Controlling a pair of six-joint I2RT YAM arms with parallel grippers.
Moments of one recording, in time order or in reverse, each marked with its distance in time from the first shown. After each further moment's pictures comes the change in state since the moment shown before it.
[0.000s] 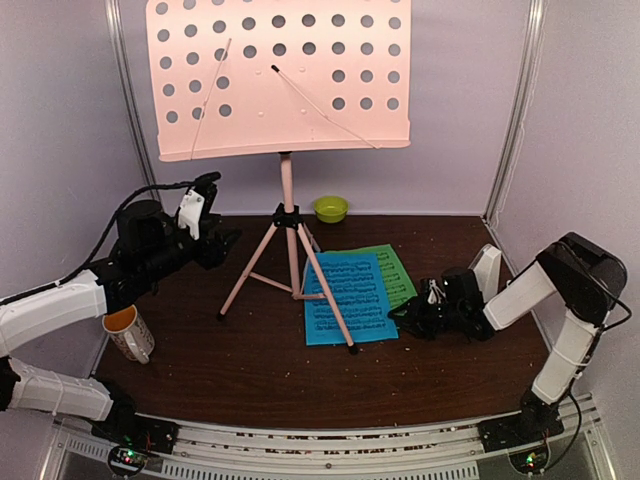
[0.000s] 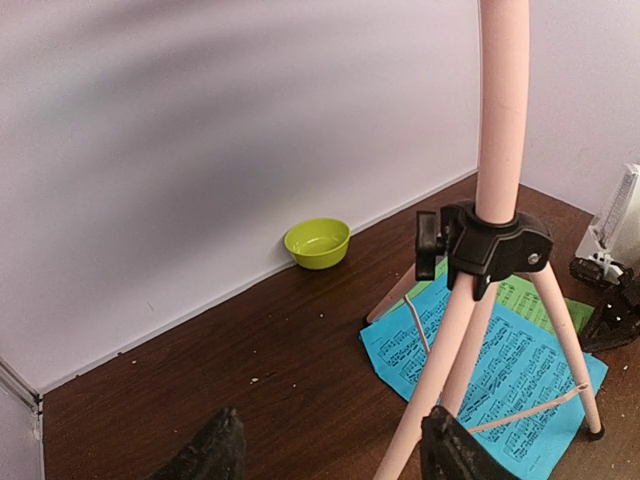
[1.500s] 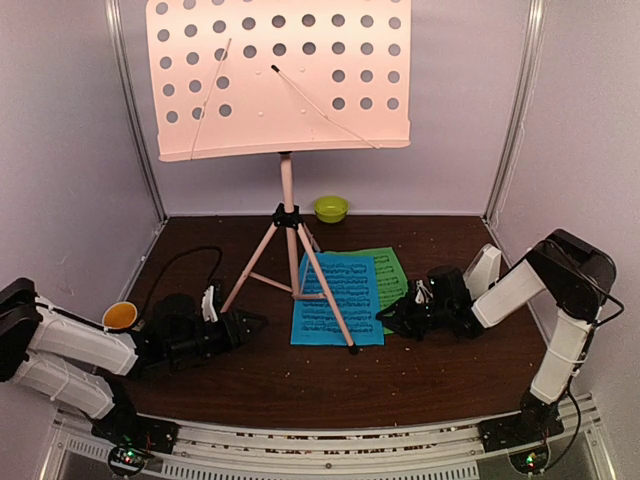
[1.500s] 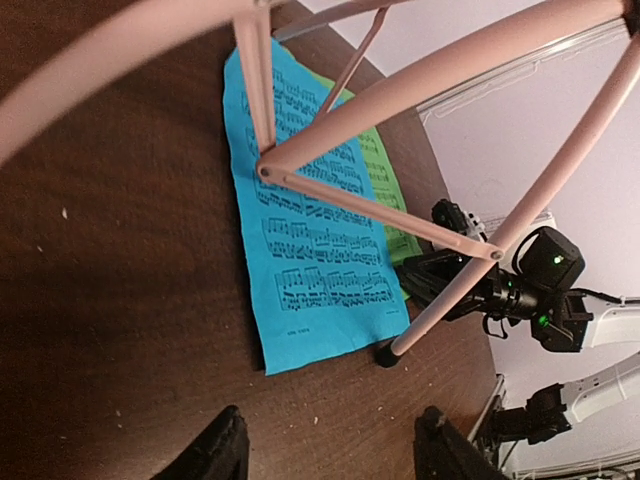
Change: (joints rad) left arm -0.266 0.141 -0.505 0.473 0.015 -1.085; right arm 0.066 0.058 0.076 -0.021 0.008 0.054
